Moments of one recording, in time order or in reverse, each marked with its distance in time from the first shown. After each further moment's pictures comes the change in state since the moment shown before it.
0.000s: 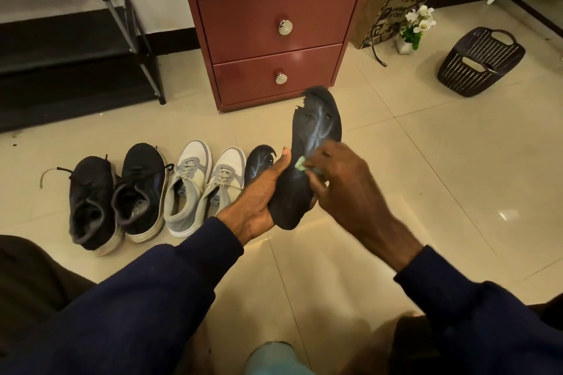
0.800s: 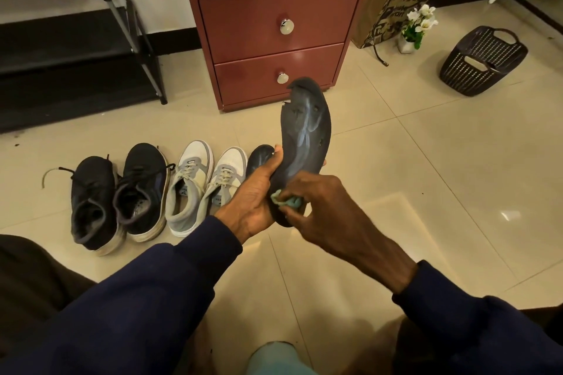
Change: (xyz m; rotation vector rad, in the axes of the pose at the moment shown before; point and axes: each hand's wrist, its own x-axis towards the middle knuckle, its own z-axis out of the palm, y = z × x) left_hand 0.009 0.003 -0.014 -0.015 -0.050 0.012; right_hand -0.018 -0.030 0.002 0.236 -0.195 -0.072
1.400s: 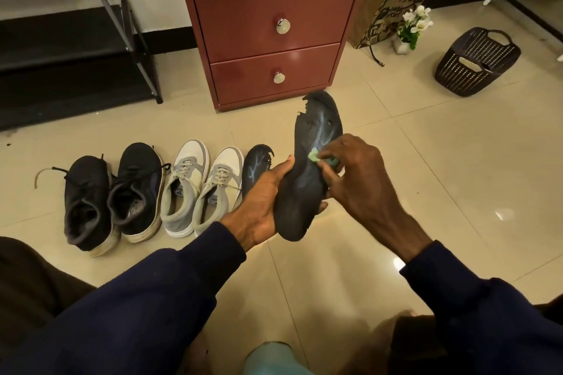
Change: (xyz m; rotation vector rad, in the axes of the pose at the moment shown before) left_hand -0.012 -0.015 0.019 0.012 0.013 -0.019; right_hand 0.012 0.052 -0.025 -0.187 0.273 0.169
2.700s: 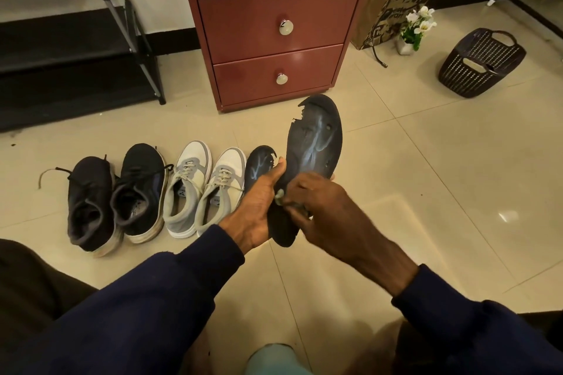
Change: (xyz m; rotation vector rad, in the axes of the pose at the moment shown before) left_hand 0.002 0.003 -0.013 -0.006 0.048 0.008; right_hand -0.029 -0.038 0.017 0.085 -0.234 -0.287
